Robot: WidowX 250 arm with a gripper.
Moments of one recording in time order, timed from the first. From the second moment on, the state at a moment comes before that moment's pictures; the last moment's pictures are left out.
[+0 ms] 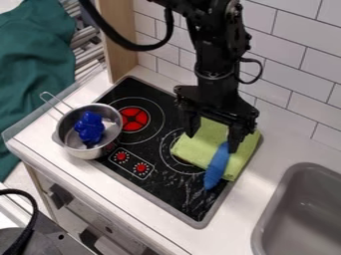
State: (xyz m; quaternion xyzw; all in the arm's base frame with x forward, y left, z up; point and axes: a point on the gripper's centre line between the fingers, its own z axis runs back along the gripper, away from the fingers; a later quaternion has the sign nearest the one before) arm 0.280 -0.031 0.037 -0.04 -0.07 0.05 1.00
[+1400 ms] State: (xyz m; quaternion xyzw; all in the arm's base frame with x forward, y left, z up) arm 0.220 0.148 0.013 -0.07 -0.09 0.23 0.97
